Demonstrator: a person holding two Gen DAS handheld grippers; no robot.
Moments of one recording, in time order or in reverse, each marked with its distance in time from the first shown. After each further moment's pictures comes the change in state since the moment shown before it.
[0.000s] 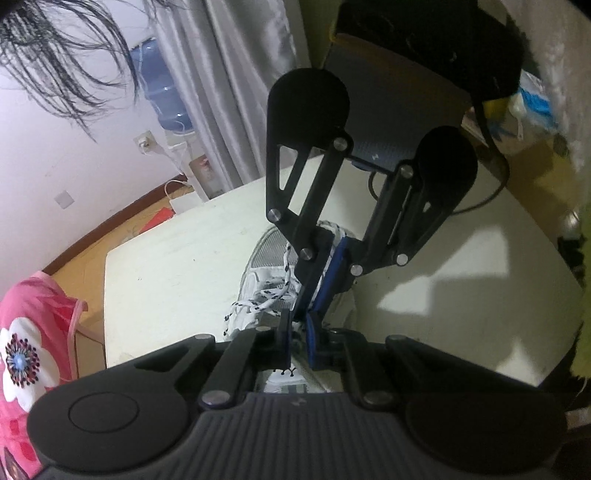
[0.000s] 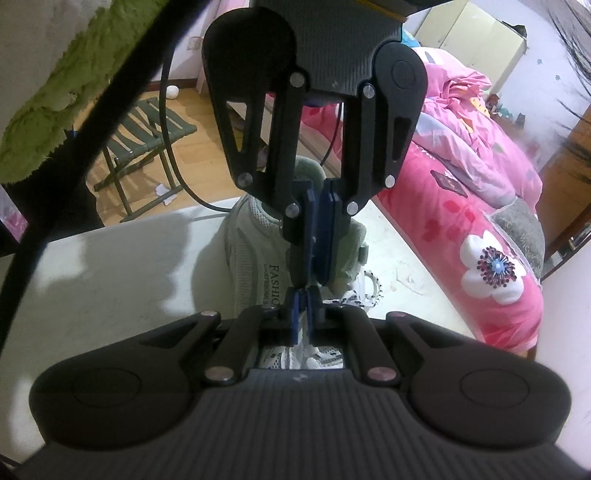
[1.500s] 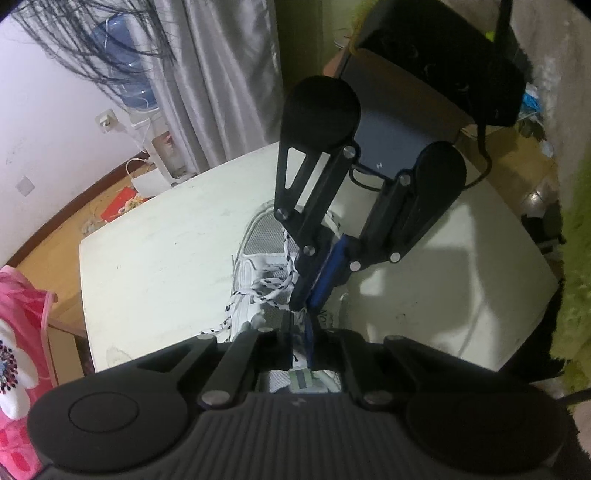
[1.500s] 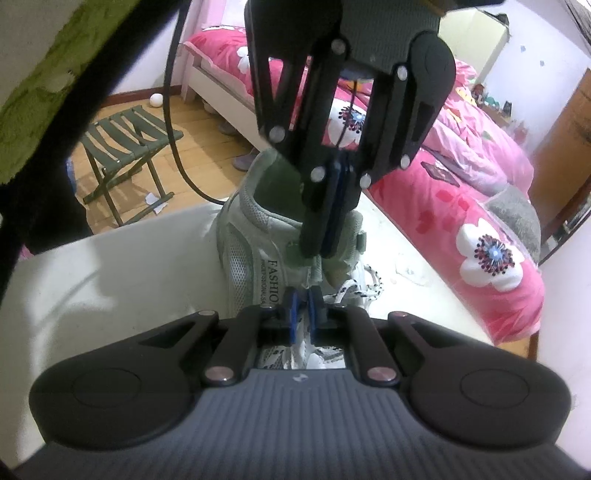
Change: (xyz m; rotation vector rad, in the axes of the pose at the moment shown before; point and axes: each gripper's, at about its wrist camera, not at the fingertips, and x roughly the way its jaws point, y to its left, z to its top) left arm -0.016 0.010 -0.008 0.024 0.092 -0.148; right arm 0.005 0.002 -0.007 0.048 -0.009 -0.028
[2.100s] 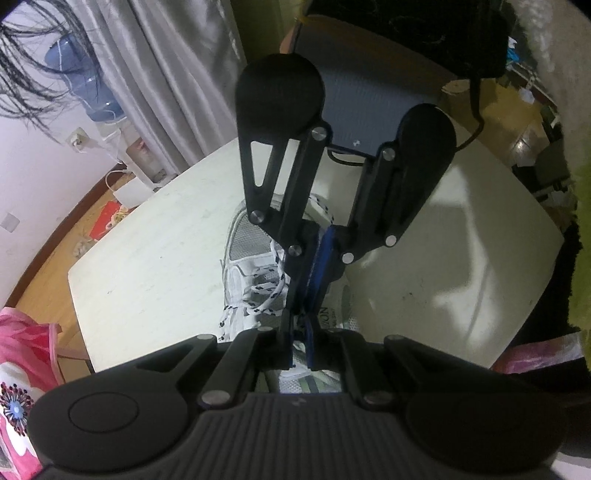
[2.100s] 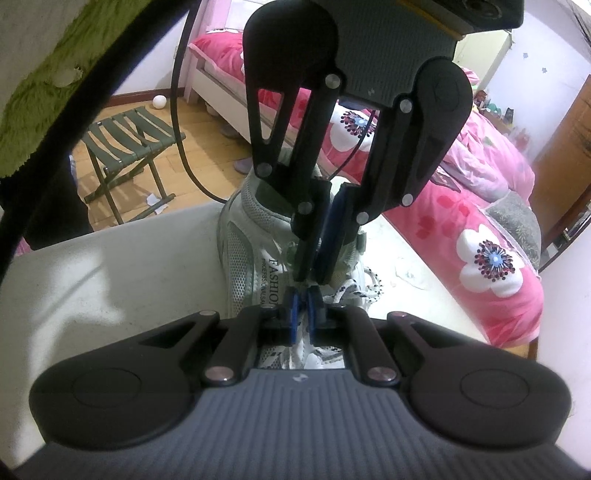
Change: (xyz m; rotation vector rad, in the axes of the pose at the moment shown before) left arm 0.021 -0.007 0.013 0.163 0.076 -0.009; right arm -0.001 -0.002 -0.004 -0.001 -0.016 0.006
